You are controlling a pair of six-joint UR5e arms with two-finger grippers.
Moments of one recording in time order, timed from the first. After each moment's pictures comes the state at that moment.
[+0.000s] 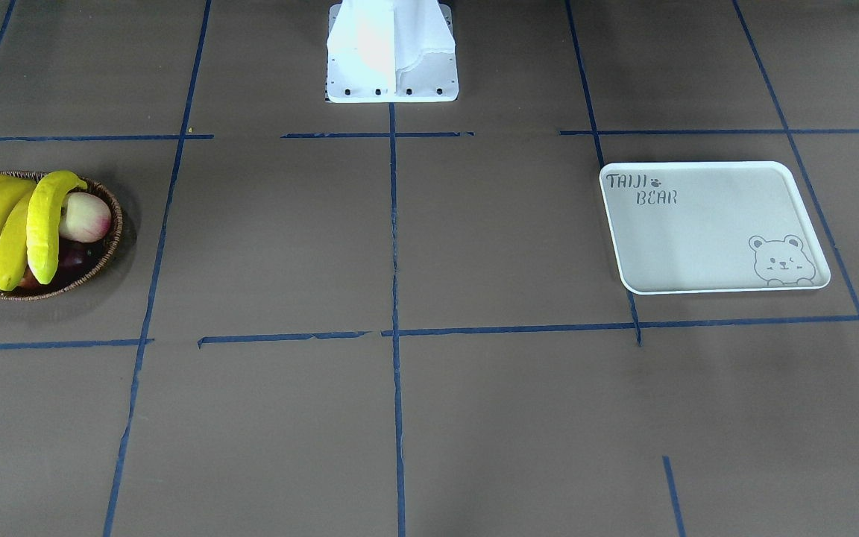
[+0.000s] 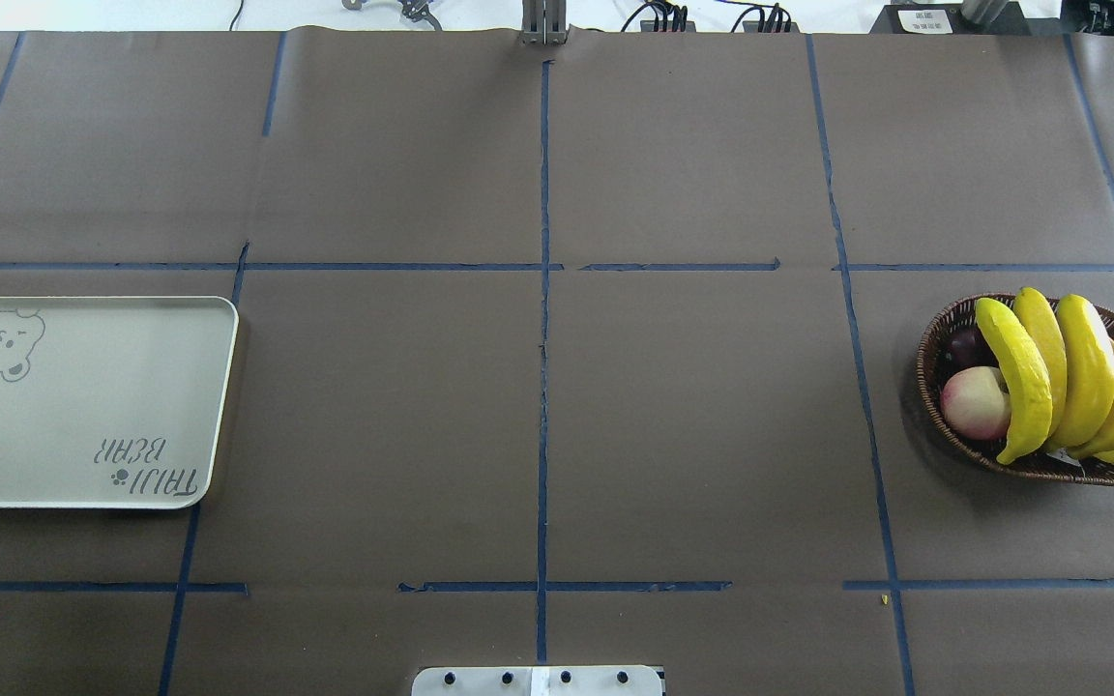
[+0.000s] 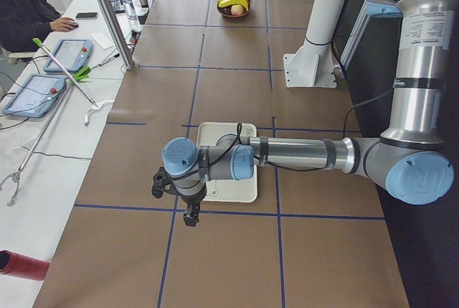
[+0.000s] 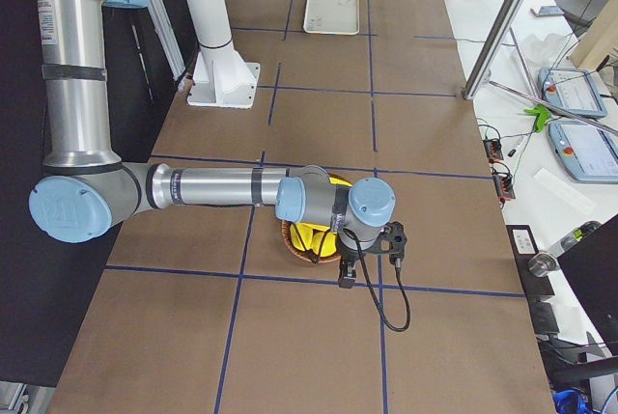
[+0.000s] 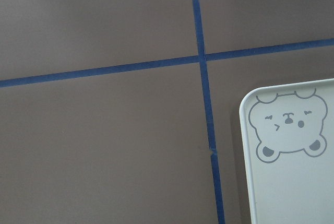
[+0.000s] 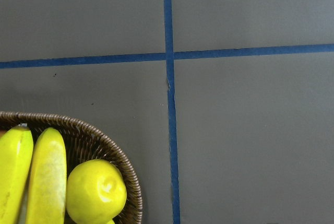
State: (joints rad) left arm -1.60 -1.58 -1.58 -1.50 -2.36 0.18; right arm 1.57 -1.56 1.61 -1.72 2.38 -0.03
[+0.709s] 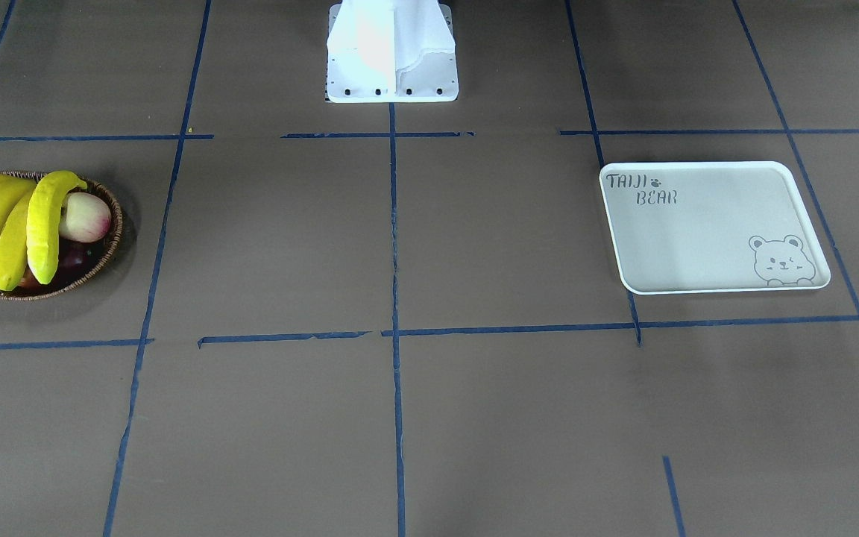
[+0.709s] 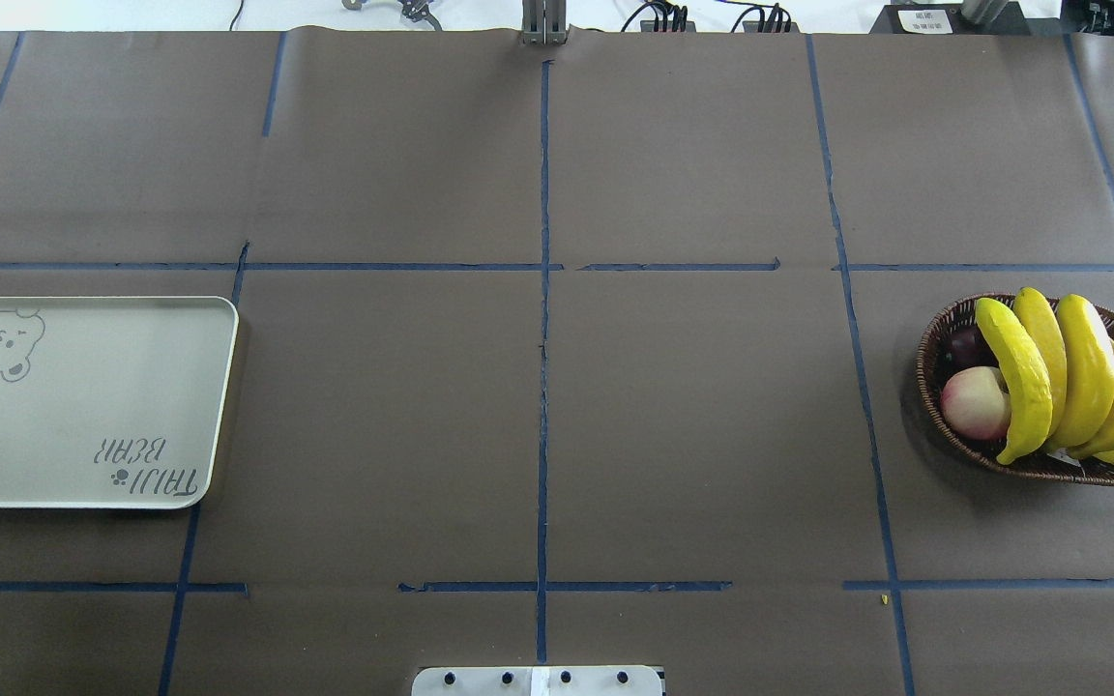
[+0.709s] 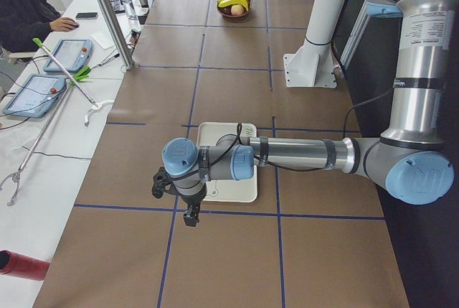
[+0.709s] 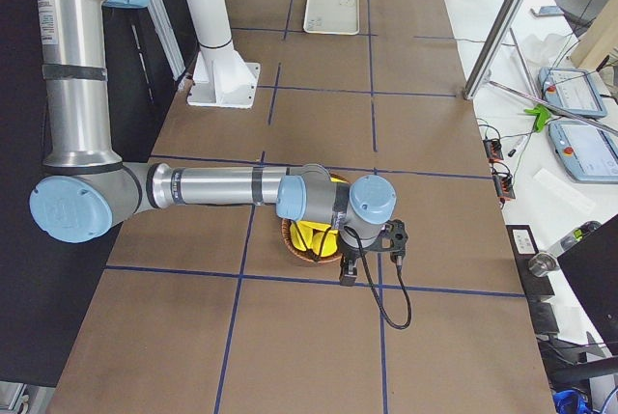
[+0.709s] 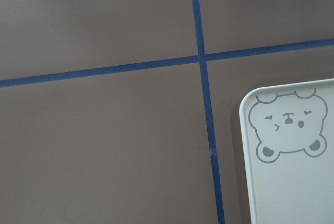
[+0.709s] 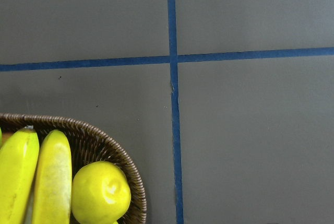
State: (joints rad) left arm -1.60 -1.58 -1.58 -1.50 -2.36 0.18; right arm 1.57 -1.56 1.62 -1.72 2.38 -0.02
